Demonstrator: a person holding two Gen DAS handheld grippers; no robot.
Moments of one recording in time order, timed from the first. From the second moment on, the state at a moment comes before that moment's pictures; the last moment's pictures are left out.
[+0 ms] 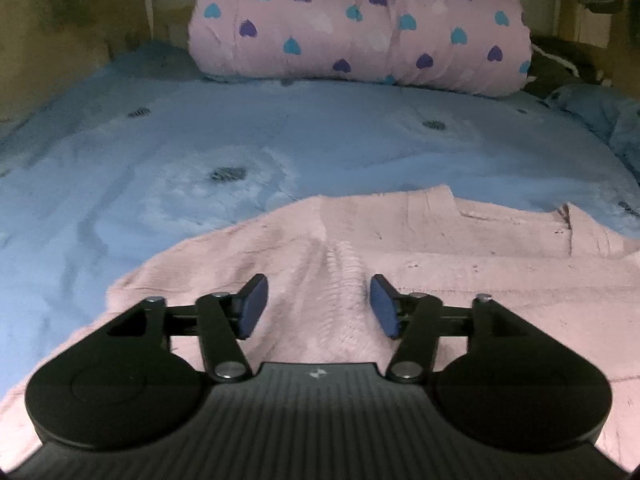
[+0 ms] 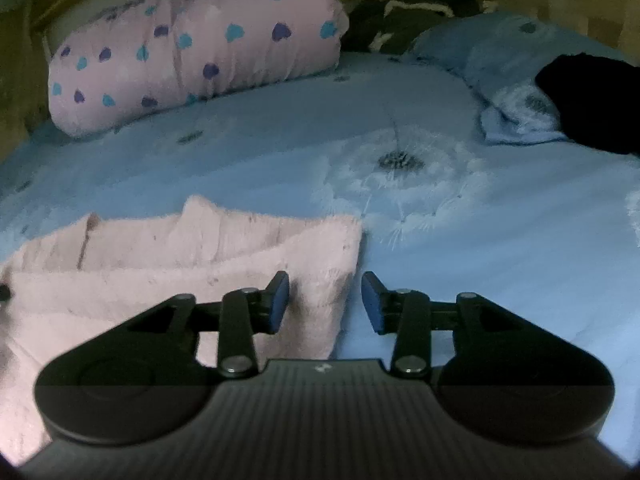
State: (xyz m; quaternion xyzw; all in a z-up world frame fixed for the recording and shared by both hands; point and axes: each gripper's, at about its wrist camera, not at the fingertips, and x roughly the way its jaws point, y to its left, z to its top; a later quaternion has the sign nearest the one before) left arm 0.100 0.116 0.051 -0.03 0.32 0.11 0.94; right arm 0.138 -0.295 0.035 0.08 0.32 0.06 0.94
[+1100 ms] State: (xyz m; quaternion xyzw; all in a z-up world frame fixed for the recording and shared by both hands) left arm -0.118 0.322 0.099 -0.12 0.41 0.33 0.84; right arm -0.022 -0.294 0.060 0.08 0.31 0.17 0.93
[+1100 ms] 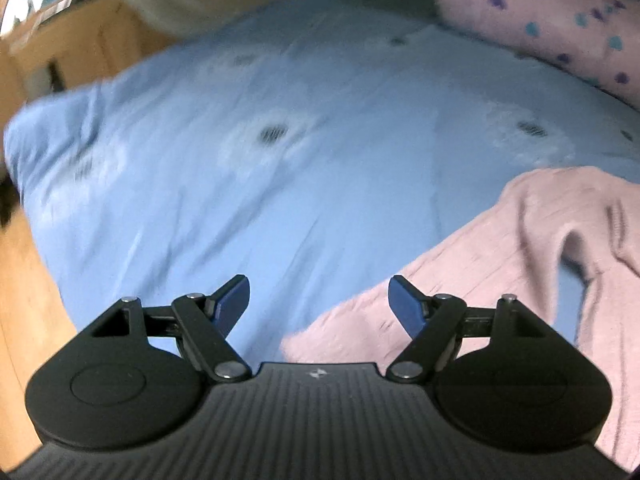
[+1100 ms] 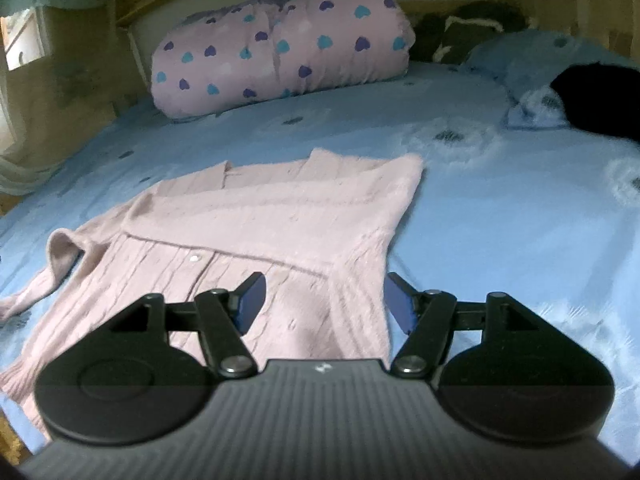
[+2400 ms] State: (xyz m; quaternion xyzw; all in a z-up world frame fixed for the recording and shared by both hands) left arm -0.092 0.295 0.211 -0.15 0.23 0.26 0.93; right arm -0.020 -0.290 0.031 0.07 0.31 0.16 0.93
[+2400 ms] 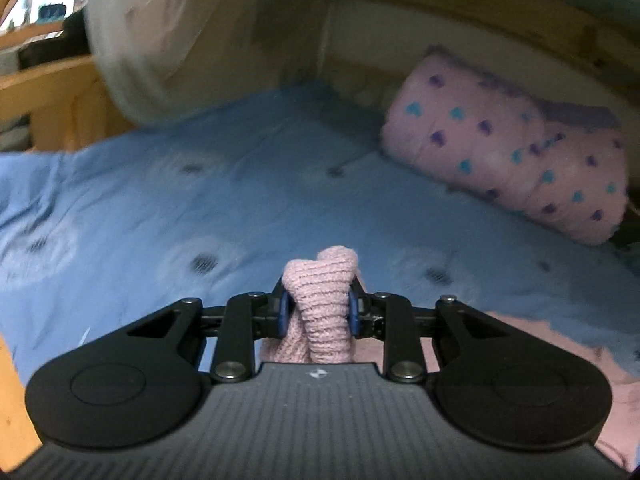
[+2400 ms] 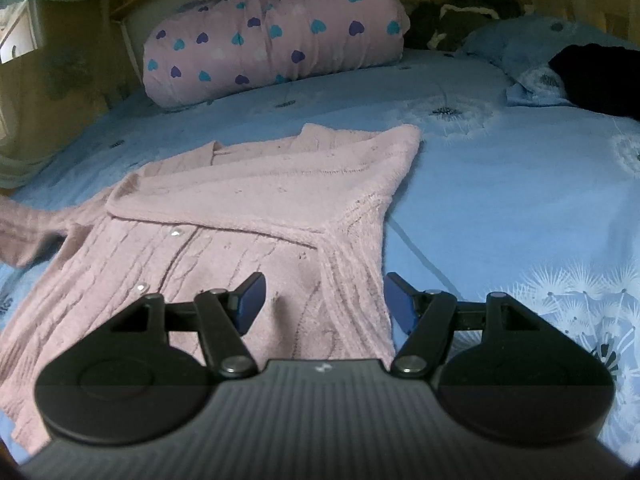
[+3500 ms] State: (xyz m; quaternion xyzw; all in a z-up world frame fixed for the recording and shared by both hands) left arm 0.096 0.002 0.075 -0.09 0.38 -0.03 0.92; right arm -0.022 -0.295 0.043 0.08 0.28 0.16 0.94
